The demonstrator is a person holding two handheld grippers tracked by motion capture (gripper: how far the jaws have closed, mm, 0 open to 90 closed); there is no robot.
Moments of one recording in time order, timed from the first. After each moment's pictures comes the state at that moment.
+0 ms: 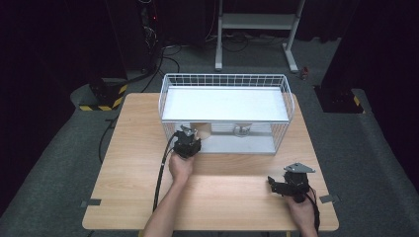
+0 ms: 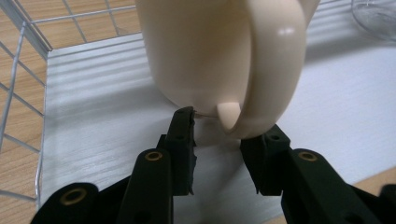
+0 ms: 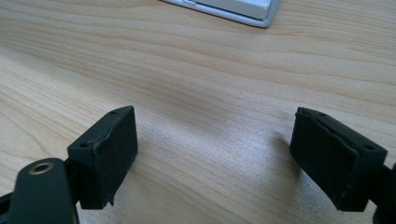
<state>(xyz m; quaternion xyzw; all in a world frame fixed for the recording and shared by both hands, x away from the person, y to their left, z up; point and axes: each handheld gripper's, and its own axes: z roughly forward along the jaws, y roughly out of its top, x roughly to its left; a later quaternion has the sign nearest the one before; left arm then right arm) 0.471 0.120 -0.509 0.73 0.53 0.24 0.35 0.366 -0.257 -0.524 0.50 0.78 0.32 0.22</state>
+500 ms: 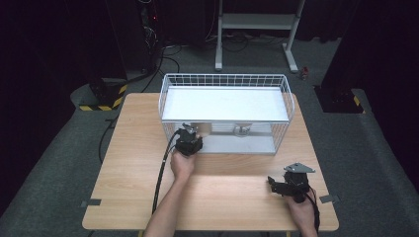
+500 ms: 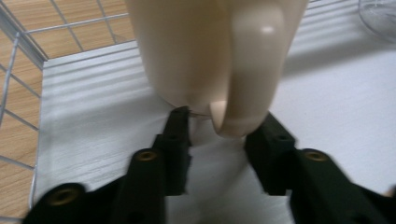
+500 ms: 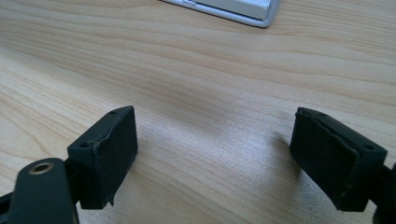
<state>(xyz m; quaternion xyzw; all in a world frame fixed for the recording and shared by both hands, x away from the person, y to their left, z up) 0.479 0.115 -0.508 0.74 0.53 0.24 0.33 0.366 -0.257 -0.524 0.50 0.78 0.32 0.22</state>
